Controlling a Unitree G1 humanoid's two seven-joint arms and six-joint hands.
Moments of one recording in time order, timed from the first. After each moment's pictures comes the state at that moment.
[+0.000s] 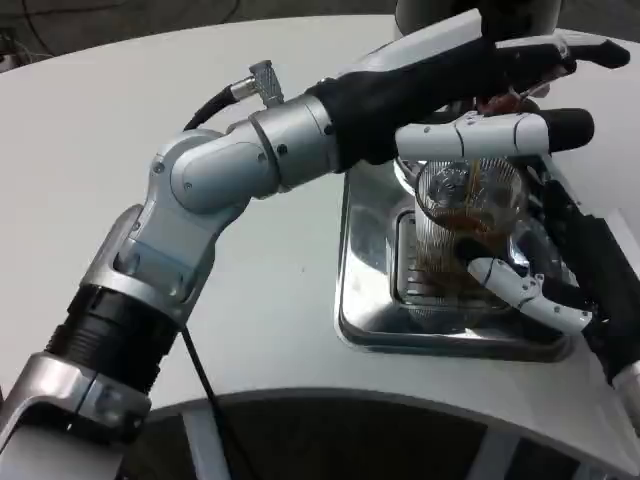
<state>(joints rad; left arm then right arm) -1.11 0.33 -0.25 0.49 0.09 -0.36 -0.66 -0.23 -0.29 -0.06 -0.03 -0.16 -0.17 0.08</state>
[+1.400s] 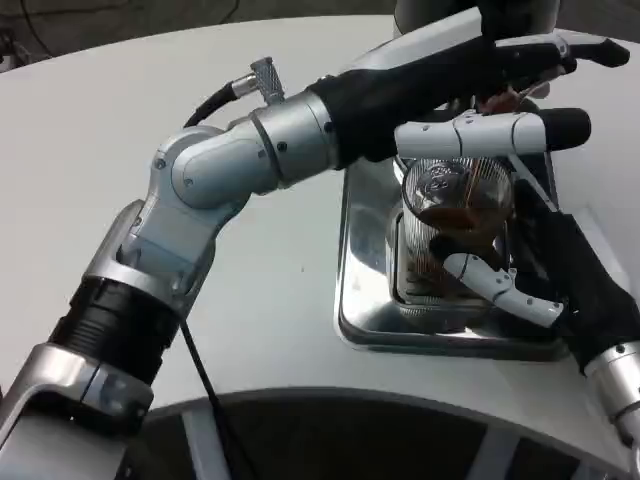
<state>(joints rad) -1.14 0.33 -0.26 0.55 0.09 -0.41 -0.66 -0.31 -0.28 -0.02 0.08 -0.16 -0.20 0.08</state>
